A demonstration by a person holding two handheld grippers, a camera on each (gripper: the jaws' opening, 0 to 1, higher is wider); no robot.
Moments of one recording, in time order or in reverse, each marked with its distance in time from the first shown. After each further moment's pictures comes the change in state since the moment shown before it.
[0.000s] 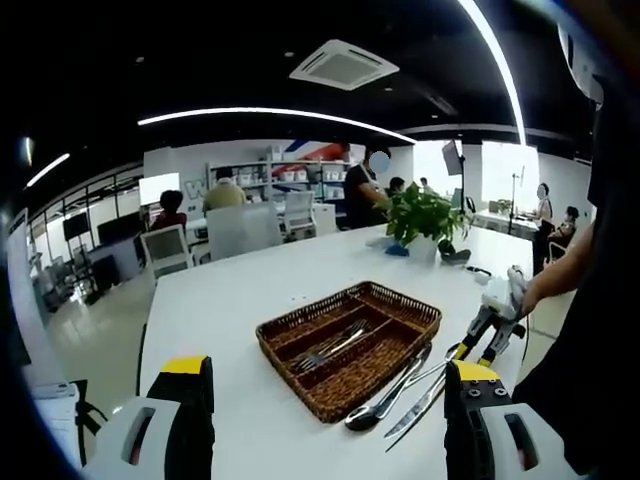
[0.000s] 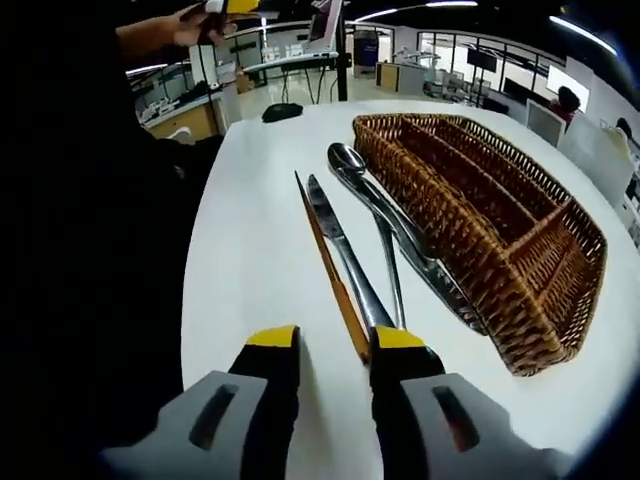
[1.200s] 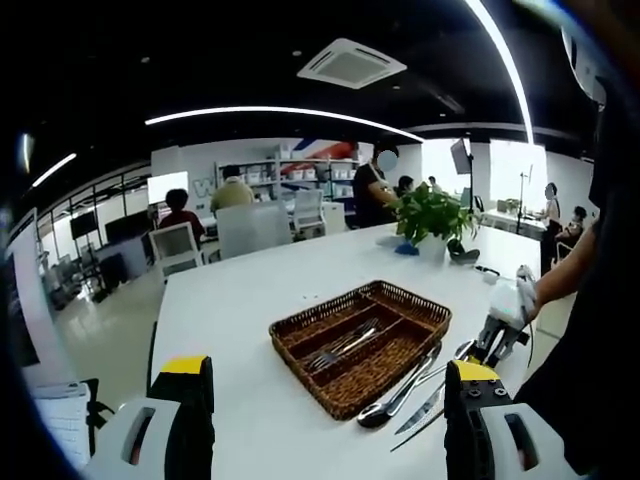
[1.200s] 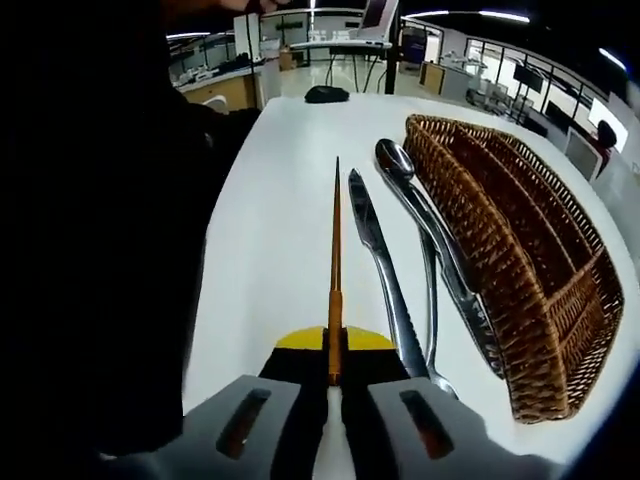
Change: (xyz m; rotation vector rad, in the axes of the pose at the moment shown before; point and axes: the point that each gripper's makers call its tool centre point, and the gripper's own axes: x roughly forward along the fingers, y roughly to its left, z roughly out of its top) left arm -0.008 0.024 -0.006 -0.006 0.005 0.042; right arm 0.019 0.020 0.006 -0.181 0.080 0.083
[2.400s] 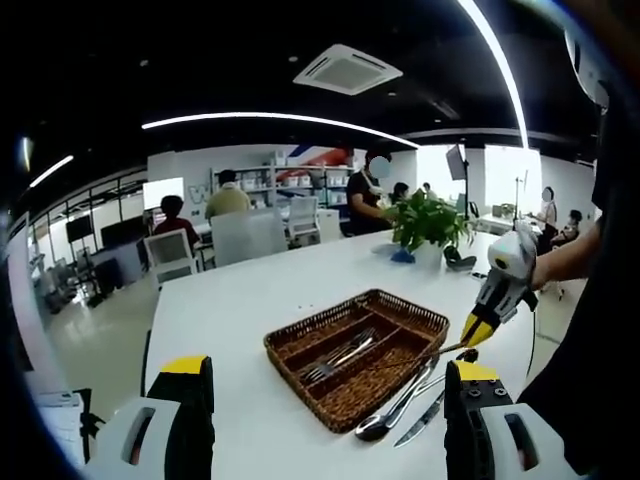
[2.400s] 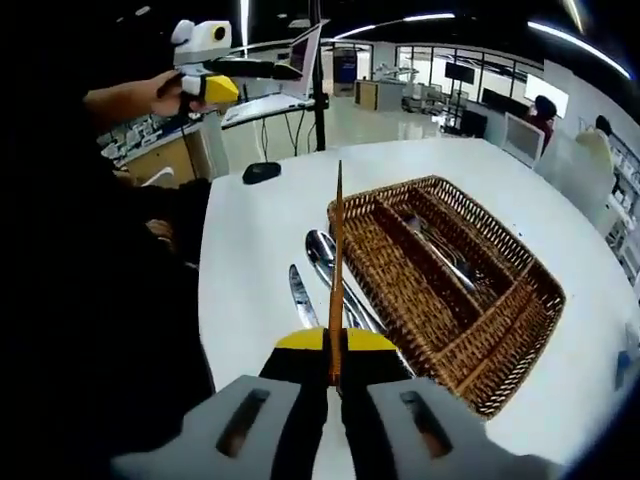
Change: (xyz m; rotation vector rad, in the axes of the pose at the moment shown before) left arm 0.013 -0.007 0.014 0.001 -0.035 -0.019; right arm -0.080 -0.056 0.079 0.239 -0.127 -0.219
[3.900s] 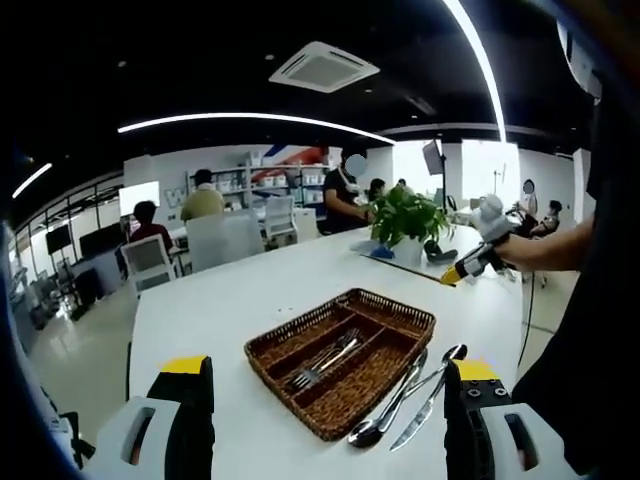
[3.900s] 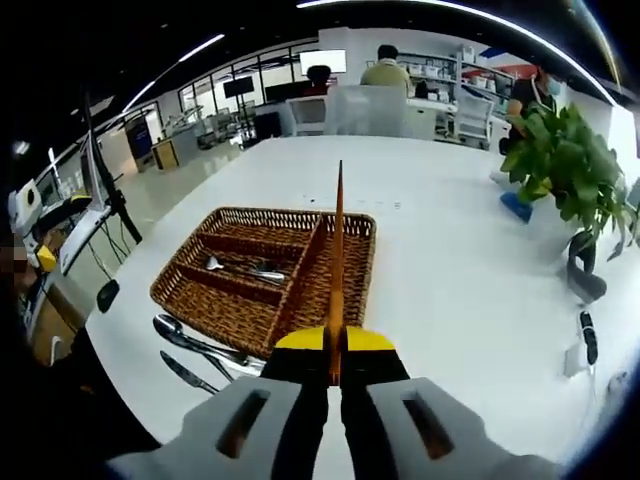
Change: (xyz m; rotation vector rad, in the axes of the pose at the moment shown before) left arm 0.018 -0.016 0.009 0.043 0.015 -0.103; right arm -0.084 -0.131 -0.041 0.645 -0.093 -0.606
